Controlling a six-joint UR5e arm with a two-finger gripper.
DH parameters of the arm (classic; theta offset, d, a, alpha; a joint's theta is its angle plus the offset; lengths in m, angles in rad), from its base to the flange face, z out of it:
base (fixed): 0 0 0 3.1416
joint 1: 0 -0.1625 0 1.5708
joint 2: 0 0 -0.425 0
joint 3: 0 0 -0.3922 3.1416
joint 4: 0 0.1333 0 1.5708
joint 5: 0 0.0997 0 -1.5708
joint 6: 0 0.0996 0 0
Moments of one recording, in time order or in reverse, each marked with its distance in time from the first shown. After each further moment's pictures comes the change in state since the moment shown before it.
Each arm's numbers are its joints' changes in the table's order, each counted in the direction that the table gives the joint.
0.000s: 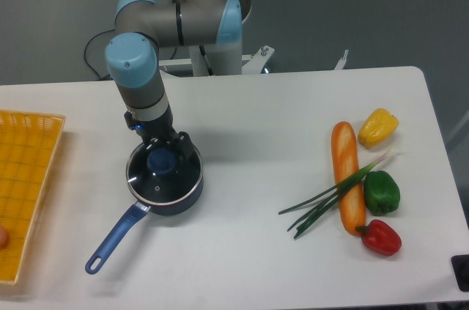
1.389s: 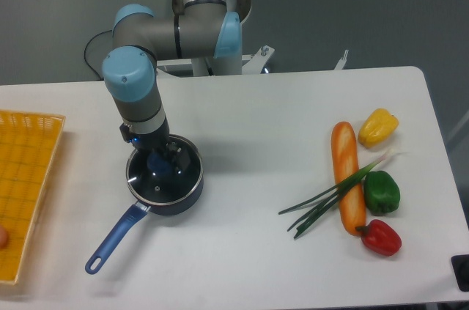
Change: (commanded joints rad) arm 0.009 0.046 -0.045 -0.002 -0.005 -0.028
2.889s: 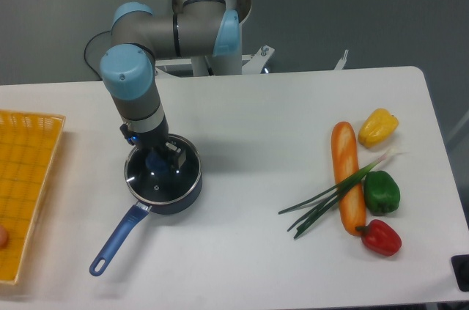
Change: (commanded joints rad) arm 0.002 -0.009 0.002 -0.005 0.005 0.000
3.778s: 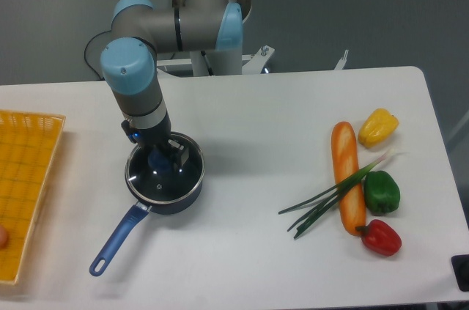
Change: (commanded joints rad) arm -0.040 -0.031 -0.048 -0.074 0.008 0.018
